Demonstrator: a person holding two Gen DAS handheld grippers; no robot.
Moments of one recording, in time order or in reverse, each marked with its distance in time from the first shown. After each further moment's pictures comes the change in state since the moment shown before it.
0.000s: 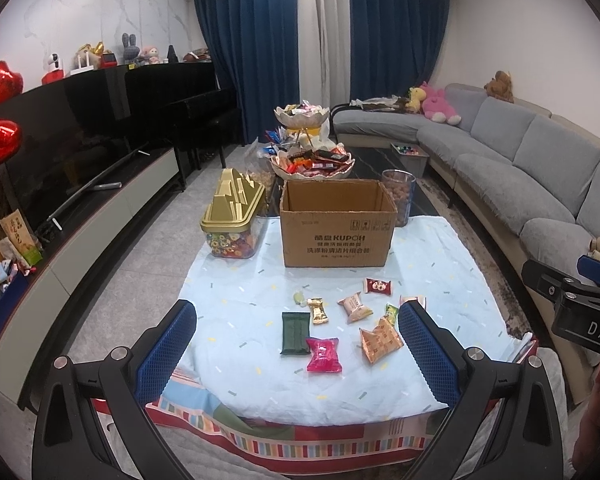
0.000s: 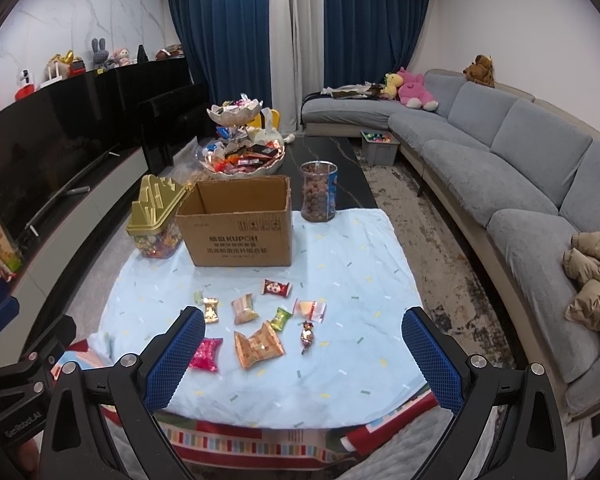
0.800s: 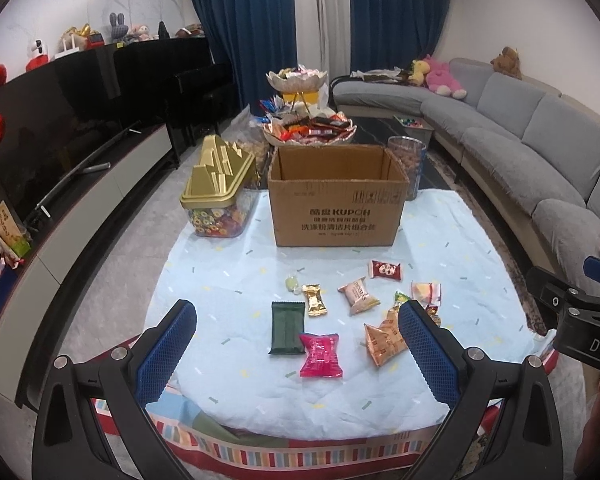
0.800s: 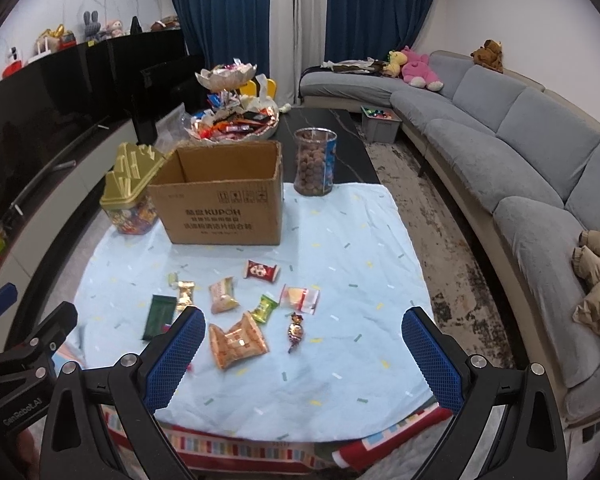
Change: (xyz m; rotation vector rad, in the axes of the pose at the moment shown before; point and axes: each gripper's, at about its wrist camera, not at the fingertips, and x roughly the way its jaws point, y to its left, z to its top) left arm 0.087 -0.012 -0.004 0.018 0.109 0.003; right arm 0.078 -0.003 -0.004 -0.033 0.101 -0.027
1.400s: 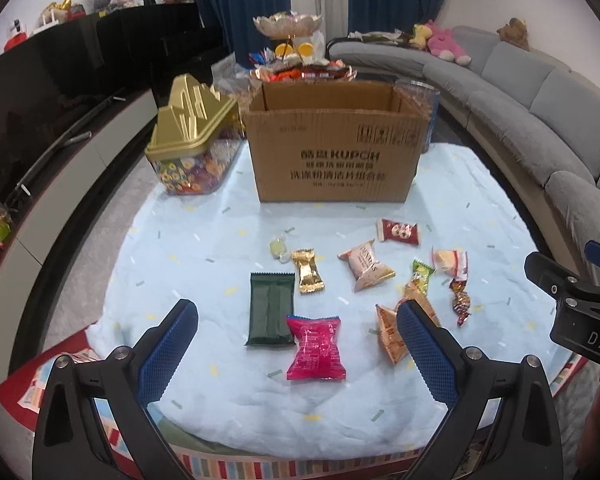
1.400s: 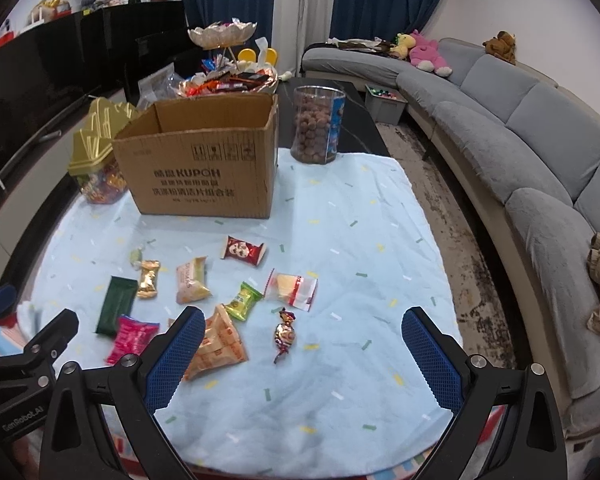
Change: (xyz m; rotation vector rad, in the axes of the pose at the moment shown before) left arm 0.100 -0.015 -0.024 0.008 0.141 -0.008; right arm 0.095 0.006 -0.011 -0.048 0.070 -0.024
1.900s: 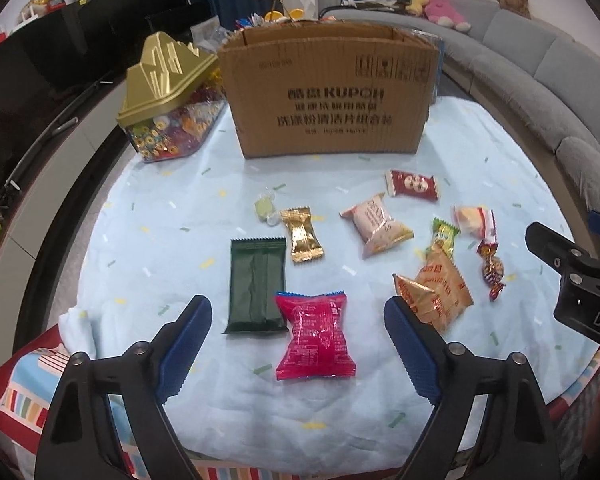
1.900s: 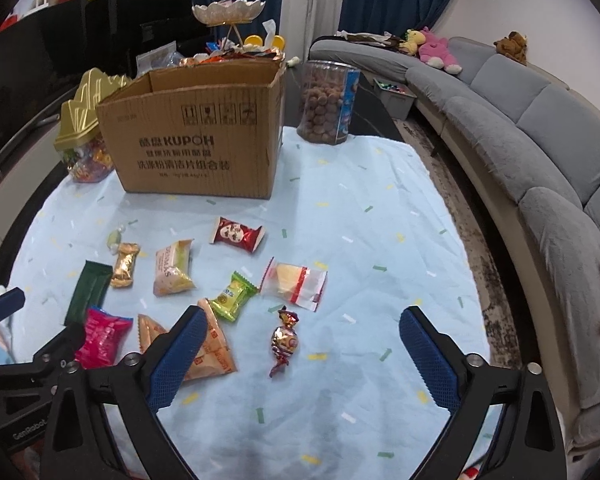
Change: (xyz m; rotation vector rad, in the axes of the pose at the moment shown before) left arm 0.059 -0.012 -0.020 0.046 0.099 0.007; right arm 0.058 0.006 -0.016 -0.032 0.019 0.010
